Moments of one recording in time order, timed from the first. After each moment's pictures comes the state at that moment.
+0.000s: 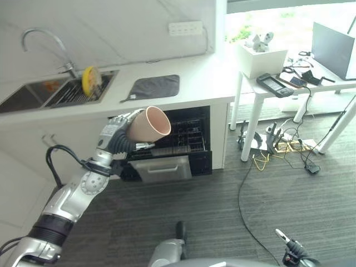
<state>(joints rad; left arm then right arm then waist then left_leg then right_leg) -0.12 0.82 -0.17 0.09 0.38 -0.38 0.37 0.06 -0.32 -0.03 1.25 0.61 -0.07 -0.01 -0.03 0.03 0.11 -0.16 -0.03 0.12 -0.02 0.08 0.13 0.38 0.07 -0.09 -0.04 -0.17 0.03</state>
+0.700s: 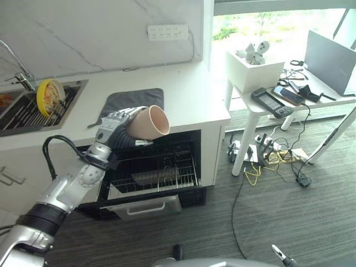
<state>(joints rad) -0.21 0.92 -0.24 0.14 0.41 -0.38 0.37 0.09 -0.27 -0.05 1.25 0.63 -0.10 -0.01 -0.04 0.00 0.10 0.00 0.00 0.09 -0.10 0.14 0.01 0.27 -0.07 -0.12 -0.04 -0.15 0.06</state>
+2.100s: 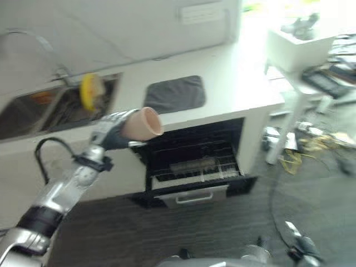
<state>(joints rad) -0.17 0.93 -0.18 0.18 0.41 -0.36 0.35 0.07 -0.25 -0.13 1.13 0.70 -0.14 -0.02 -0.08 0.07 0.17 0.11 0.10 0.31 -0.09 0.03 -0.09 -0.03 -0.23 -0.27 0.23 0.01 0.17</state>
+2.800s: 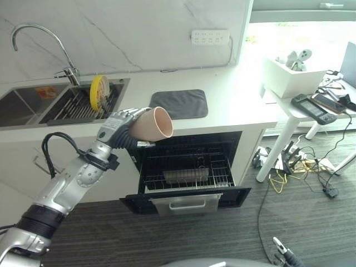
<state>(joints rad) -0.18 0.94 -0.22 0.04 0.41 -0.35 0.26 0.14 -0.28 -0.05 1.13 0.72 -0.09 0.16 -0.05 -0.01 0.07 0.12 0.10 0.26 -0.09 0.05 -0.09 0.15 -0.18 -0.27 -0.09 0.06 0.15</state>
